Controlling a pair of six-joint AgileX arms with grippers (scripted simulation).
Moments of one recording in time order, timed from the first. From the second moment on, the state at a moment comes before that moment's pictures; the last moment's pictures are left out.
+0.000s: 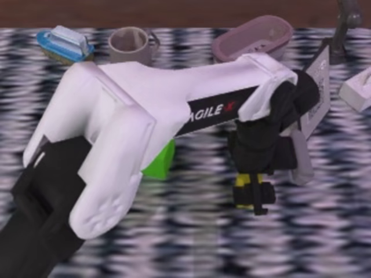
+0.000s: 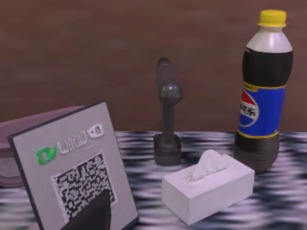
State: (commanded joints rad) left arm -0.89 2.47 2.03 -1.12 0.02 0.70; right arm 0.00 0.00 0.00 0.00 0.00 0.00
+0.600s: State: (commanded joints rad) left arm -0.89 2.47 2.03 -1.12 0.02 0.70; right arm 0.00 0.00 0.00 0.00 0.00 0.00
